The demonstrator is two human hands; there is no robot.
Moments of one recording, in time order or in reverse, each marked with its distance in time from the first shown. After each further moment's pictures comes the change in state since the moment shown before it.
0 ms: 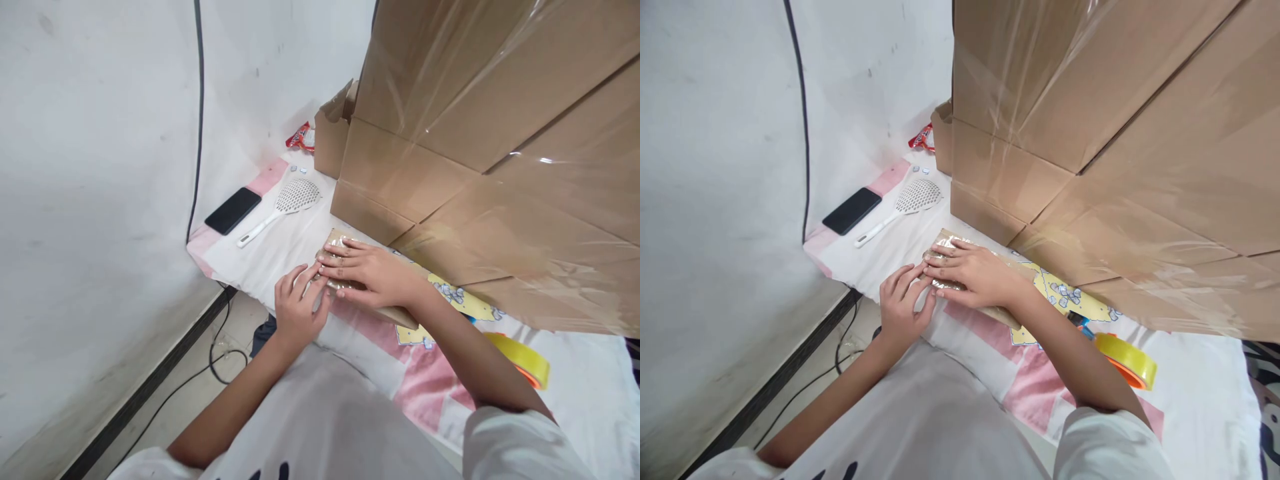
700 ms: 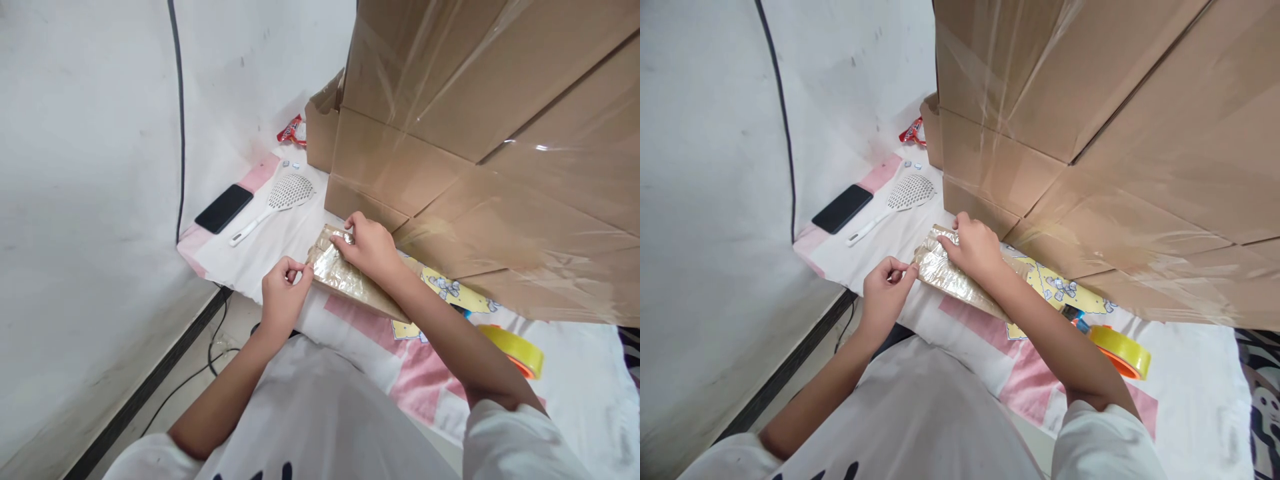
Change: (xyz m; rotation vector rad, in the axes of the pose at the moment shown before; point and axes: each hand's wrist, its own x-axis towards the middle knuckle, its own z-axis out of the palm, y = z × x) left_hand 0.043 0.003 -0.014 -0.551 -0.164 -0.868; right_hand 0.025 0.019 0.018 -0.135 0.341 0.868
